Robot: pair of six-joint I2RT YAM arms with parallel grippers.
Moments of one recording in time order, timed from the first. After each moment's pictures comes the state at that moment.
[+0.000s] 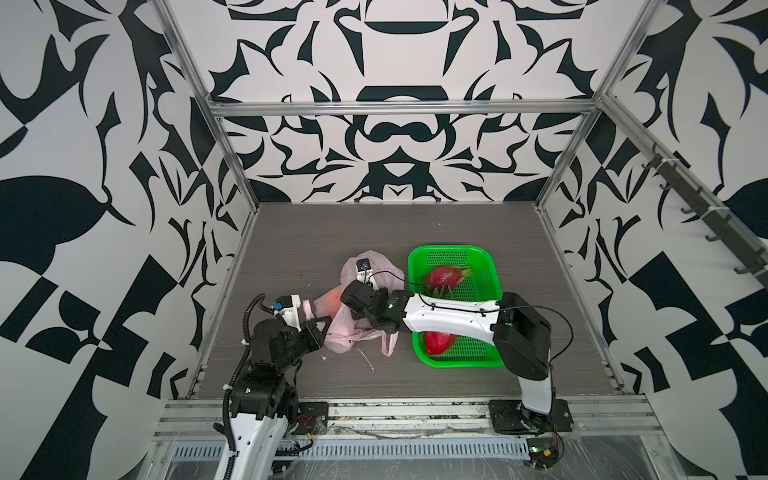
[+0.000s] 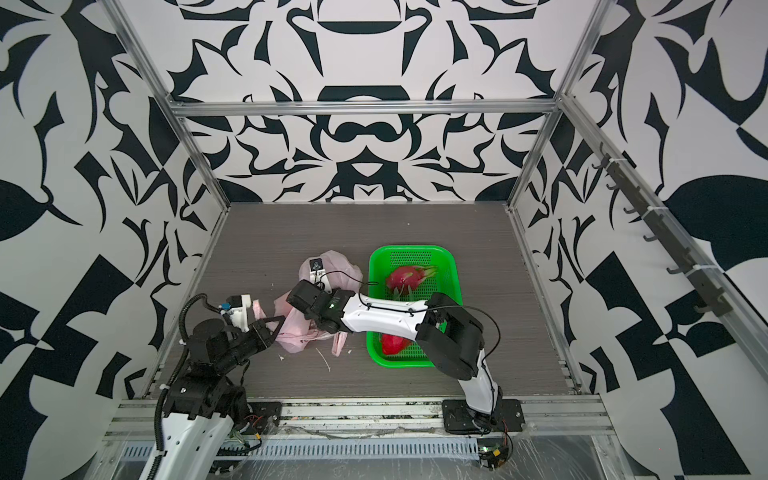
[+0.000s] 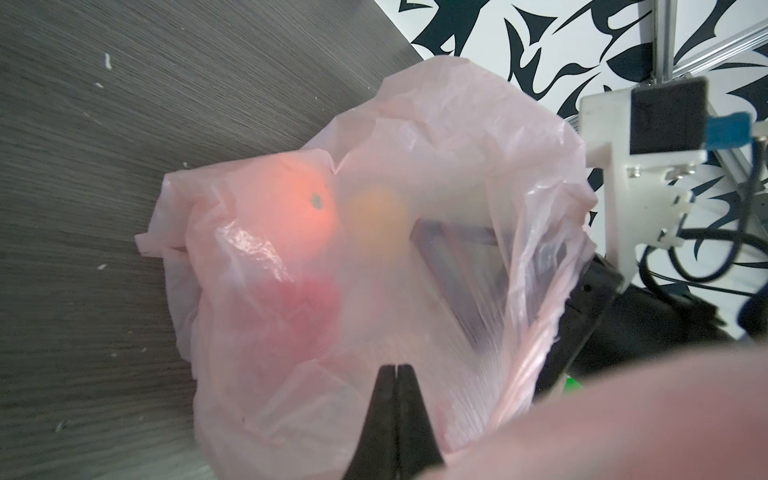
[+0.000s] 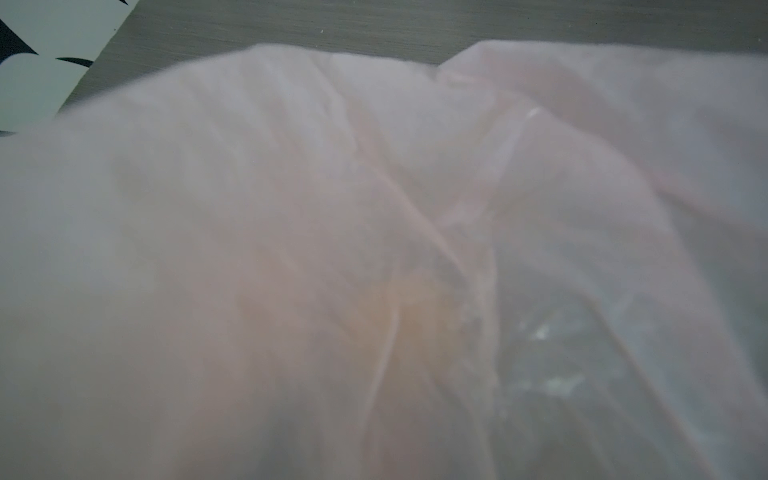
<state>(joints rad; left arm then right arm) -0.14 0.24 0.25 -0.47 0.48 -0.70 1.13 1.97 1.48 -0.38 0.49 0.73</state>
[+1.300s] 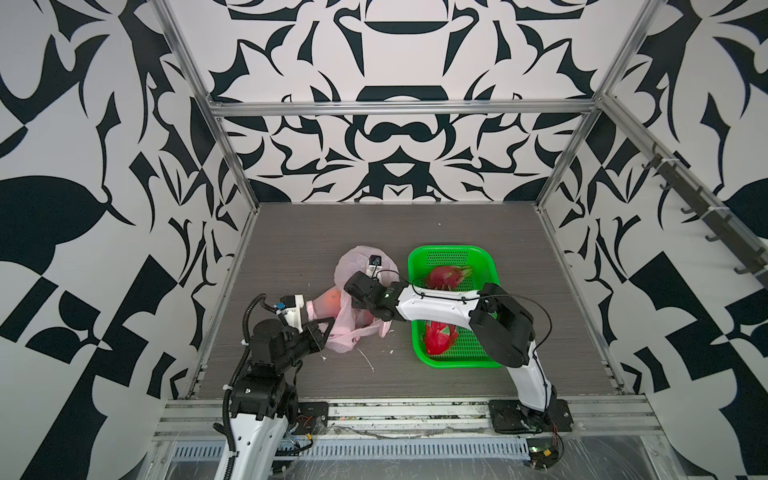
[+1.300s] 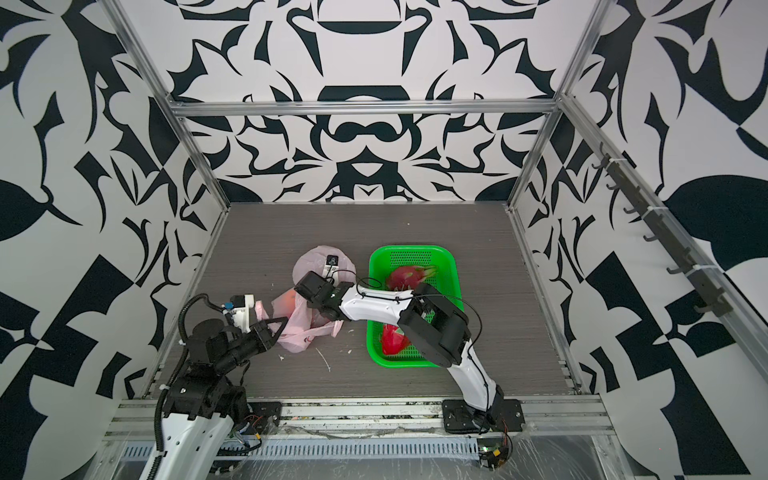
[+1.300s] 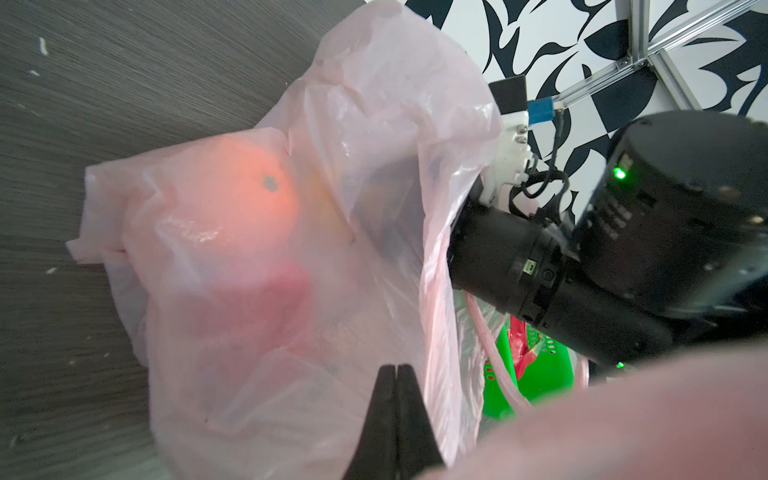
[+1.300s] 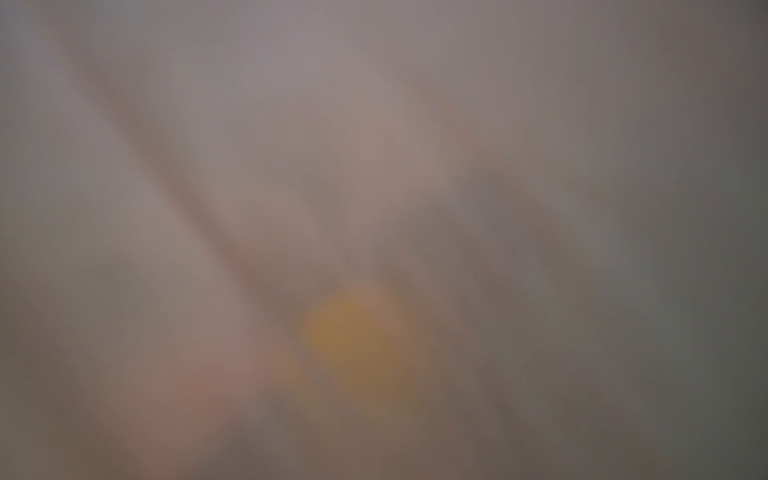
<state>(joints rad) -0.14 0.23 0.25 -0.47 0.54 -0.68 1.04 2.11 1.53 -0.33 0.40 0.99</state>
